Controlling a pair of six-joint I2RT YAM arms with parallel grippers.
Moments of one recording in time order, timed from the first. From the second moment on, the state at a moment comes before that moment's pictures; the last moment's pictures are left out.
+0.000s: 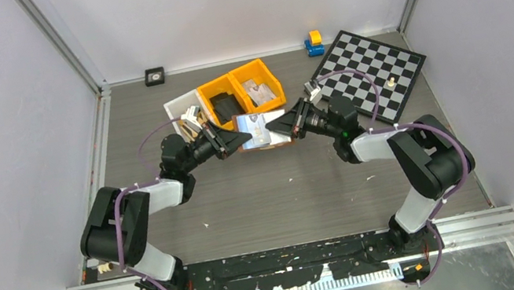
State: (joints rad) left arm -0.34 1.56 0.56 1.01 0.73 -1.26; right arm 0.40 1.65 0.65 0.98 -0.64 1.23
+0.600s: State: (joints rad) left arm -0.33 1.56 0.54 1.06 0.73 -1.26; right arm 0.44 1.66 0.65 1.07 -0.68 1.27
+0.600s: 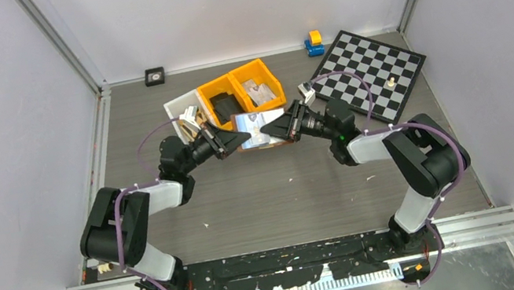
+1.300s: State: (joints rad) left arm -0.27 1.34 0.49 0.74 0.59 -1.12; right arm 0.36 1.66 0.66 0.94 -0.64 1.19
